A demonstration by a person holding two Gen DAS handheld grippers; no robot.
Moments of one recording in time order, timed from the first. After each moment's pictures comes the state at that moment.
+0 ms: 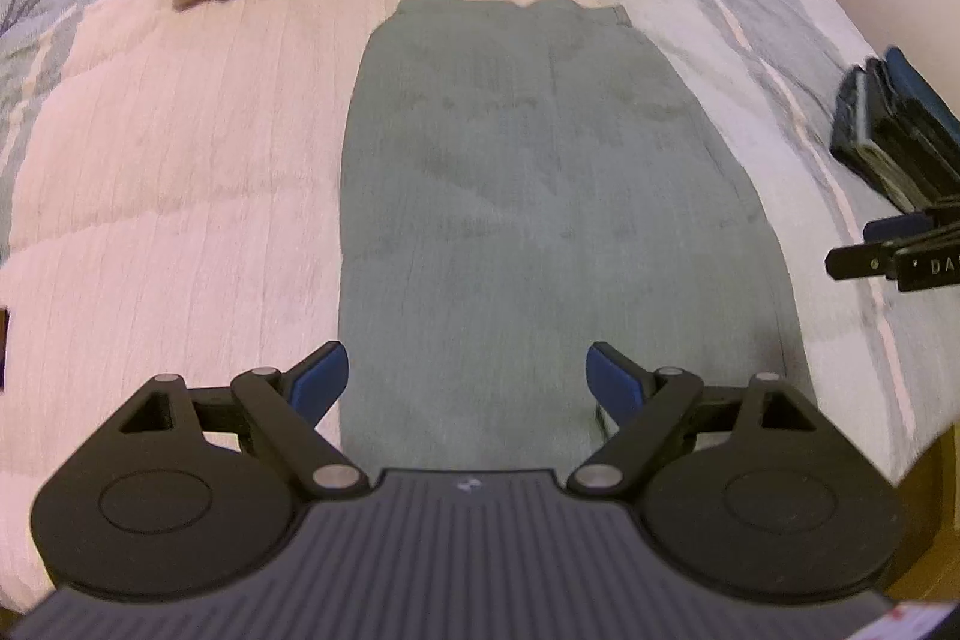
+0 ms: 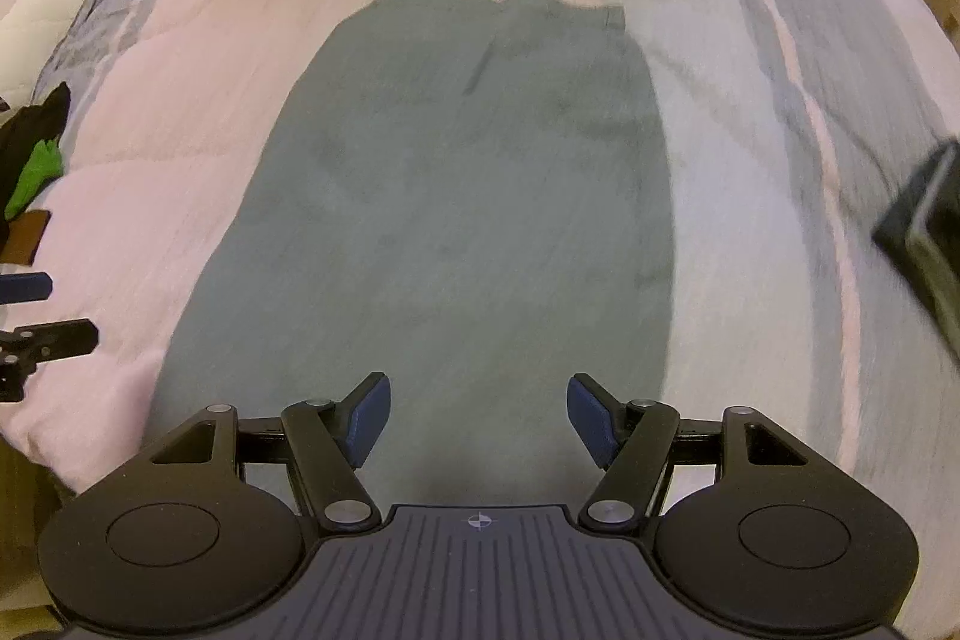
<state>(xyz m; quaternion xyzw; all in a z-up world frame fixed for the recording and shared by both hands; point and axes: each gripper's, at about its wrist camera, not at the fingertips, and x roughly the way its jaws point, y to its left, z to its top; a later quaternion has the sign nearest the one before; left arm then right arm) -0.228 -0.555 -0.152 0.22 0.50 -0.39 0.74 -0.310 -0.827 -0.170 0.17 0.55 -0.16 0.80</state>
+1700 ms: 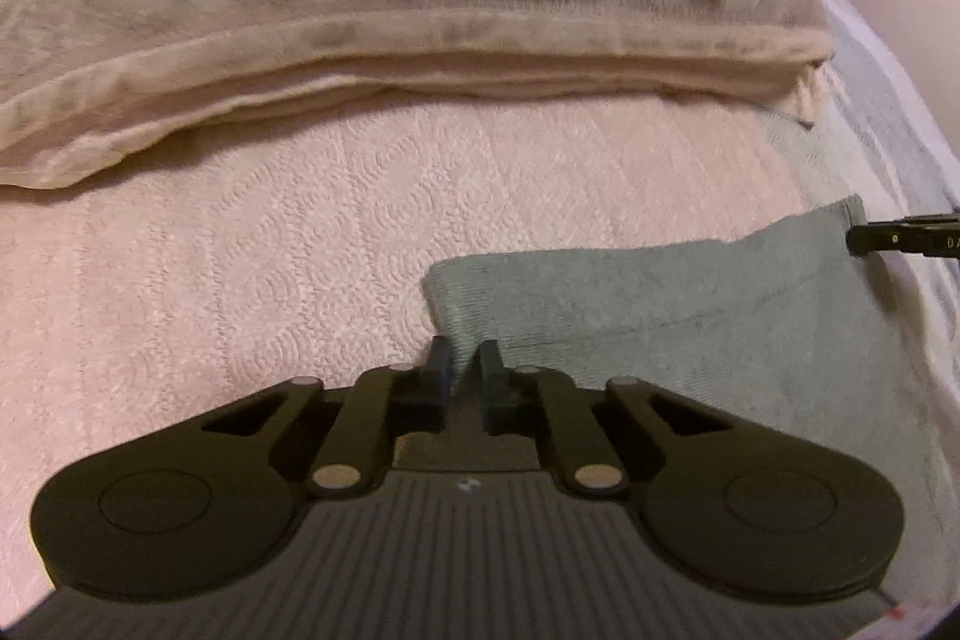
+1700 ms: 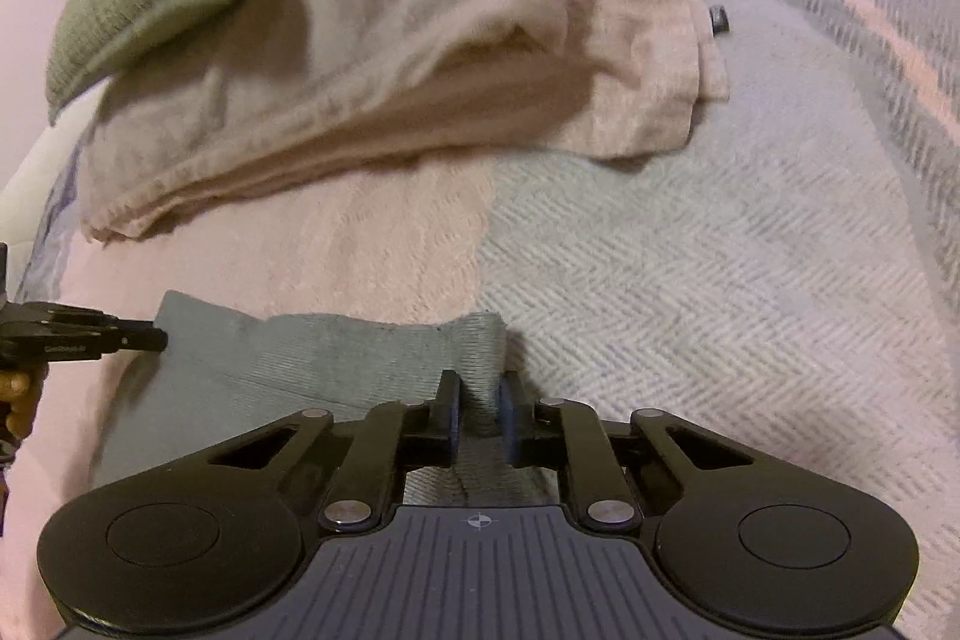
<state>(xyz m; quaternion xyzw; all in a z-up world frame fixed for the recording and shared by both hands) 0.095 -0.840 -0.357 0.19 0.49 -0.48 0.70 -0.086 -1.165 -0.358 0.27 0.42 -0.10 0.86</state>
